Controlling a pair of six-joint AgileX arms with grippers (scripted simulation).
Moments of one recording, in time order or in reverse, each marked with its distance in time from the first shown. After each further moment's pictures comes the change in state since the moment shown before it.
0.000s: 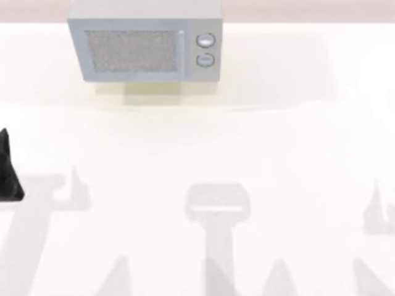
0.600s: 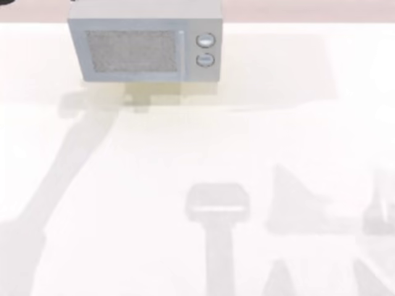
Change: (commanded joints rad) left arm -0.250 1.005 1.126 -0.533 -0.118 -0.235; right arm 0.000 0.000 0.000 0.000 0.000 0.000
